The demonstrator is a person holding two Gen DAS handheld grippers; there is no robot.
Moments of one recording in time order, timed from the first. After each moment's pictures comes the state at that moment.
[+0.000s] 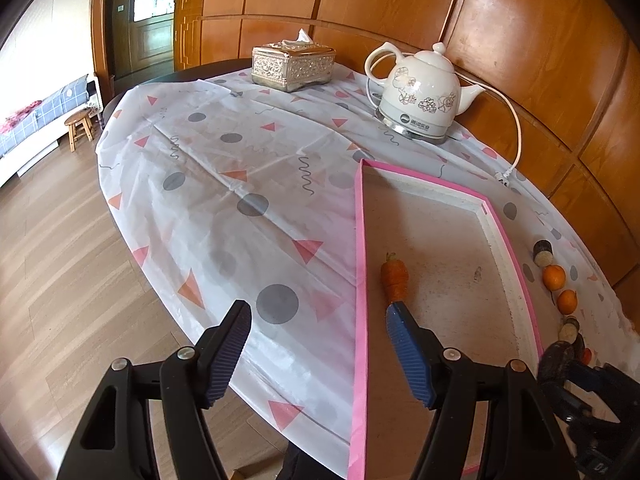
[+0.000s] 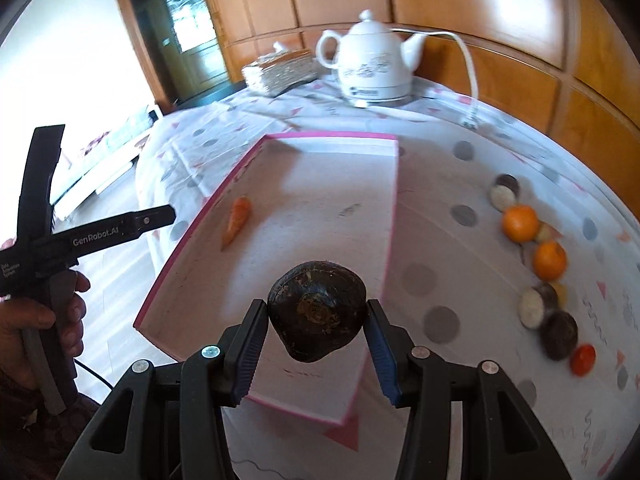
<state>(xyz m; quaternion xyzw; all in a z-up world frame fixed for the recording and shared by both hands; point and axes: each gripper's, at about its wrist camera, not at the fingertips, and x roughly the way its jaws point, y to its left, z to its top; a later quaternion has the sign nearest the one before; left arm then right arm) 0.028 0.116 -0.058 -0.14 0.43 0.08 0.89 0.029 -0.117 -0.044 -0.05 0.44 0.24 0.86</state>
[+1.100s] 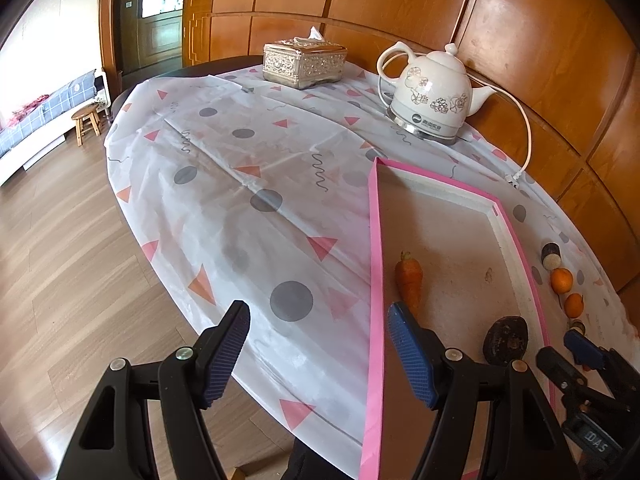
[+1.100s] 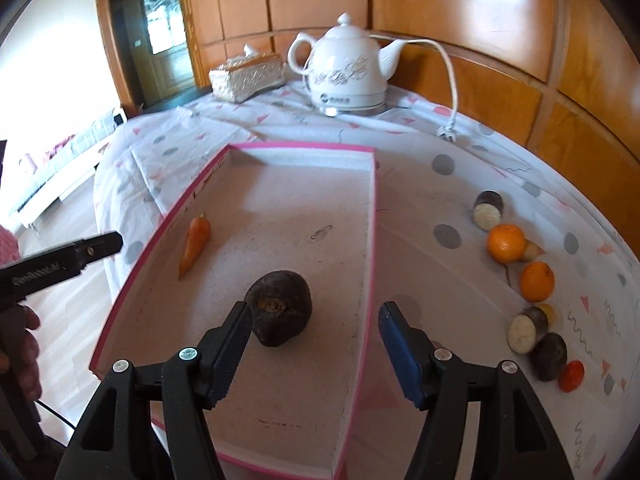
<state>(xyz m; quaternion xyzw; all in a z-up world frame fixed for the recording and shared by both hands) 0.026 0.123 -0.061 -0.14 0.43 0.09 0.89 0.051 -0.104 -0.049 -0.06 0.42 0.16 0.89</state>
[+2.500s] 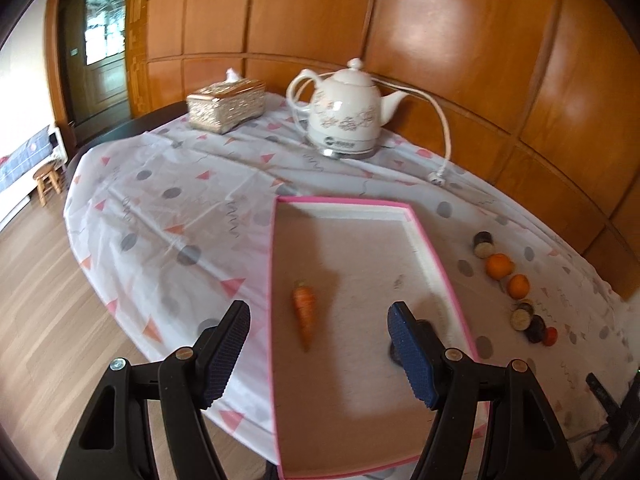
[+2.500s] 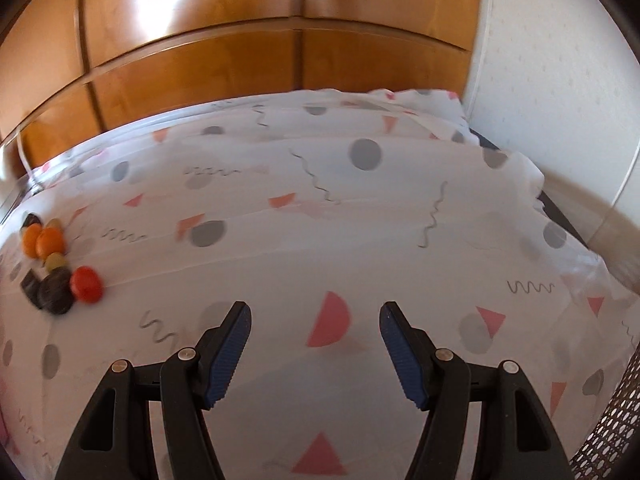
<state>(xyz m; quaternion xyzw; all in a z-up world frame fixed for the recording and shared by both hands) 0.029 0.051 -0.004 -0.08 0.39 0.00 0.92 -0.055 -0.431 -0.082 0.13 0.39 -0.33 0.85</state>
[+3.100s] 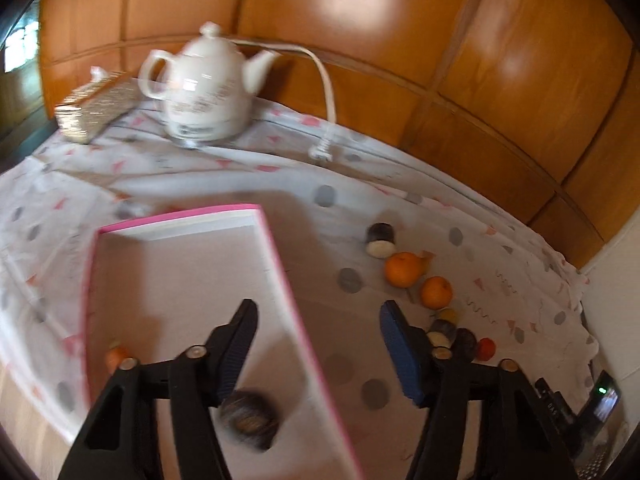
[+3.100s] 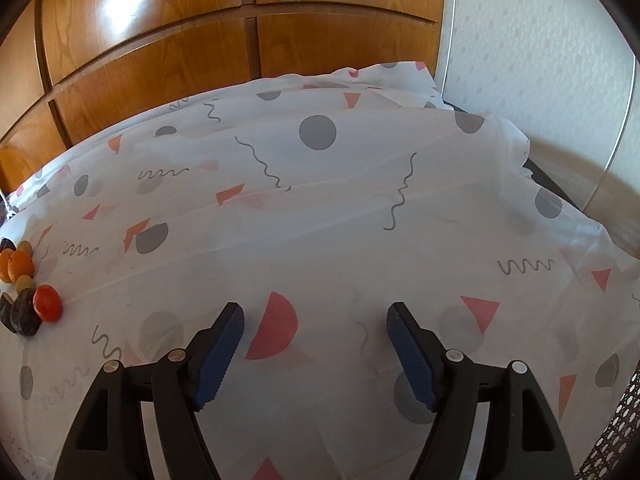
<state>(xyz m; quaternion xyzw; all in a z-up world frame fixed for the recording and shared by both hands) 0.129 -0.079 -0.017 -0.07 0.45 -0.15 0.88 -0.065 -0.459 -0.100 0.16 0.38 -0.35 0.84</state>
